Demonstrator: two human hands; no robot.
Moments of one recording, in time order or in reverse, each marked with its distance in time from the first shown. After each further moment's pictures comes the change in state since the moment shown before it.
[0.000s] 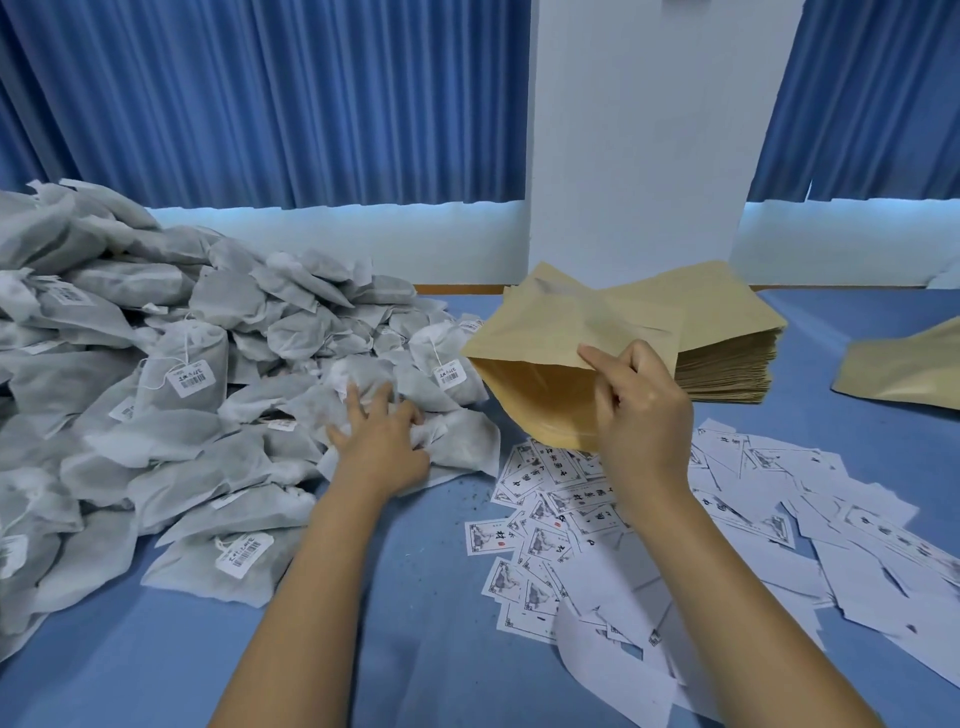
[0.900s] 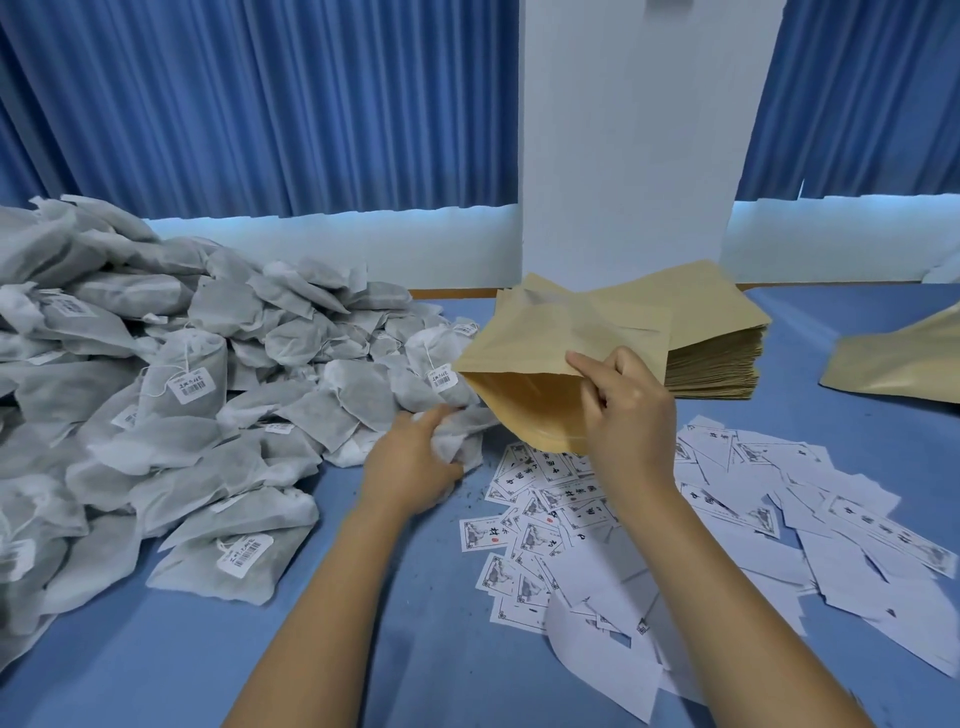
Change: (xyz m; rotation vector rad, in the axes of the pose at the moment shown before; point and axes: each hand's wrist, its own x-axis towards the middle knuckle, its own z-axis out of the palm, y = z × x) left_hand -0.012 0.020 0.013 -0.239 0.146 0.144; right_hand -0.001 -0.002 -0.004 0.013 -0.038 0.049
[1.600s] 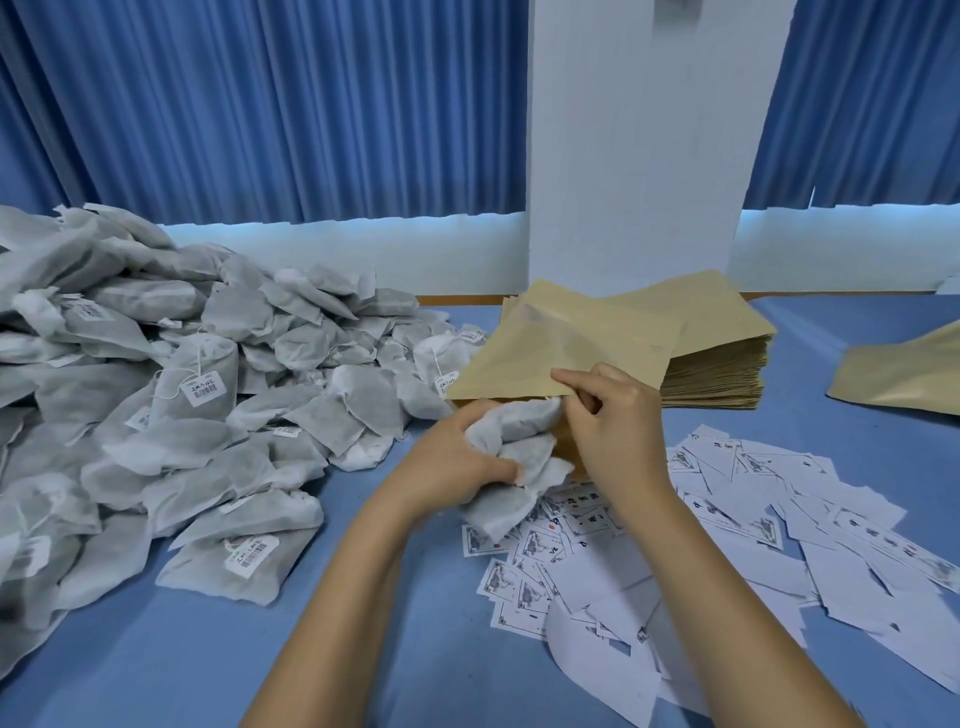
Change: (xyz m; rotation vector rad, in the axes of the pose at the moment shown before) left_hand -0.037 0.072 -0.055 -0.620 -0.301 -0.038; right_hand 0.007 -0.010 -0.003 0.180 -0.158 0.089
